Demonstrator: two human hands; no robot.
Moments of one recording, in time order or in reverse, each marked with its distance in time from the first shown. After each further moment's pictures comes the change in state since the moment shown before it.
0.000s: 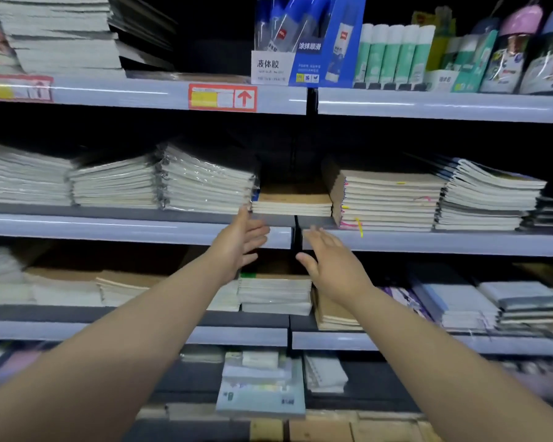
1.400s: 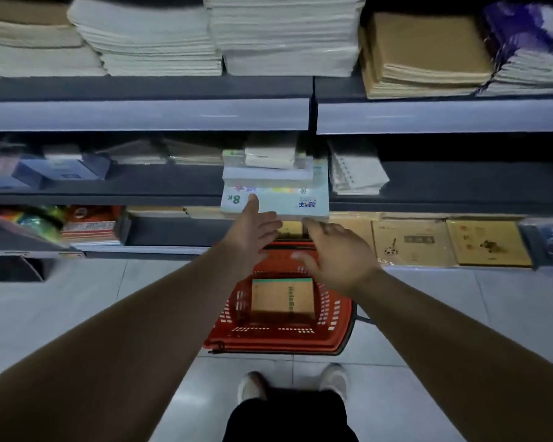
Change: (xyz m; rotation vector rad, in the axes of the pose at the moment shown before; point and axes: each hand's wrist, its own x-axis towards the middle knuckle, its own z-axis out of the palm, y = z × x) left_hand -0.042 -0.388 -0.016 -0.098 0.070 -0.775; right_hand -0.218 0.045 0.298 0.059 -0.602 0.093
